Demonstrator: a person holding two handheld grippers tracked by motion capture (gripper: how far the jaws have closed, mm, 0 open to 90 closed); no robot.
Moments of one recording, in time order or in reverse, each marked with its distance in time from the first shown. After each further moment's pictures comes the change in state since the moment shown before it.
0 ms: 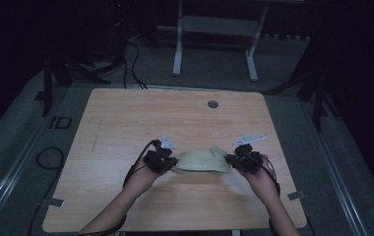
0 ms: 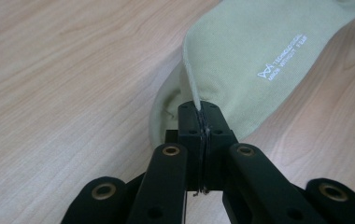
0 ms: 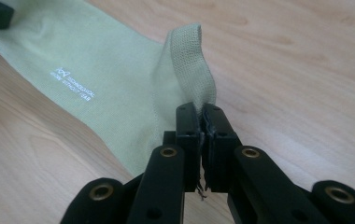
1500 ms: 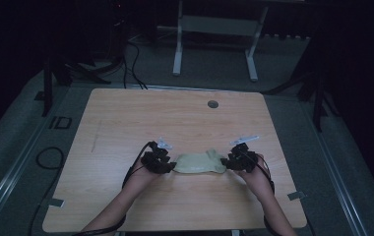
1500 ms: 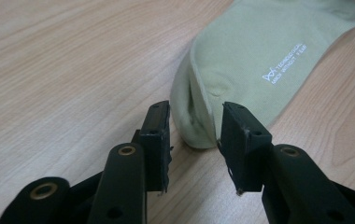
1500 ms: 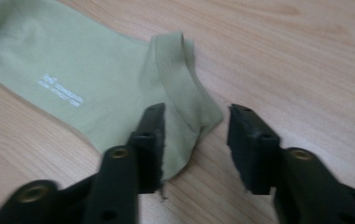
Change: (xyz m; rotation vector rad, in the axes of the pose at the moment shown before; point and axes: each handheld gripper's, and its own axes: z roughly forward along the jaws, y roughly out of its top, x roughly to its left) left arm 0.018 -0.016 0.017 0.017 0.018 -0.071; right arm -0.017 -0.008 0.039 0.046 0.000 0.052
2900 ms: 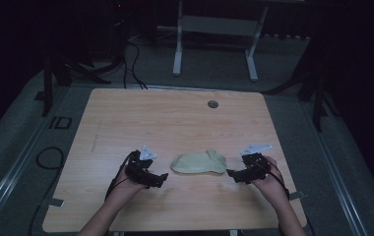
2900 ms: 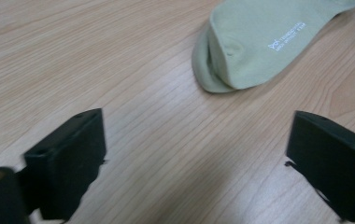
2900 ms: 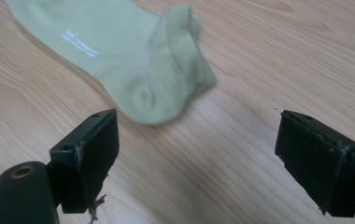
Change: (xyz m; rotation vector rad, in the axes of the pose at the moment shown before) left arm 0.004 -0.046 -0.035 -0.092 0.051 -0.030; right arm -0.012 -0.033 -0.029 -0.058 0.027 -0.123
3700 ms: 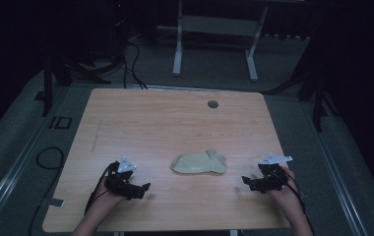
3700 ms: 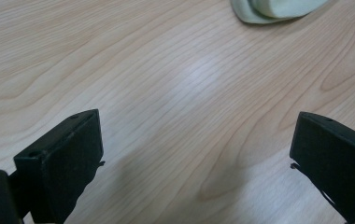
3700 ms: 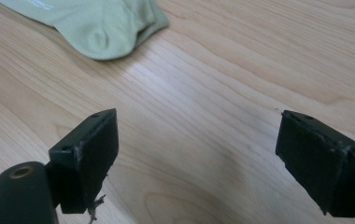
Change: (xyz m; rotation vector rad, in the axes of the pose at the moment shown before) left arm 0.020 -0.051 -0.031 0.002 0.056 -0.035; right arm -0.020 -0.049 -0.021 -0.026 -0.054 0.083
